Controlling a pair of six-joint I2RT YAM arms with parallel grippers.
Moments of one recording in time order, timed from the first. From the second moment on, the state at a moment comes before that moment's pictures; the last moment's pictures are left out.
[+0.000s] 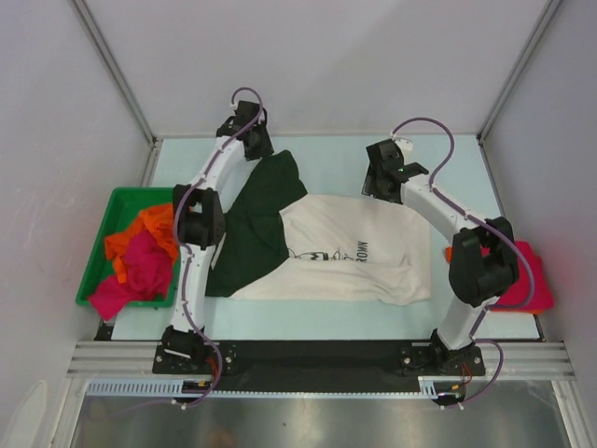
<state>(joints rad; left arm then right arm) -0.25 2.49 2.36 -0.70 -0.07 -0.47 0.38 1.74 1.42 -0.58 0.40 0.56</state>
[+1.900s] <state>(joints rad) -0.22 2.63 2.40 -0.65 -0.03 -0.51 0.38 1.91 1.44 -0.53 0.31 0.57</state>
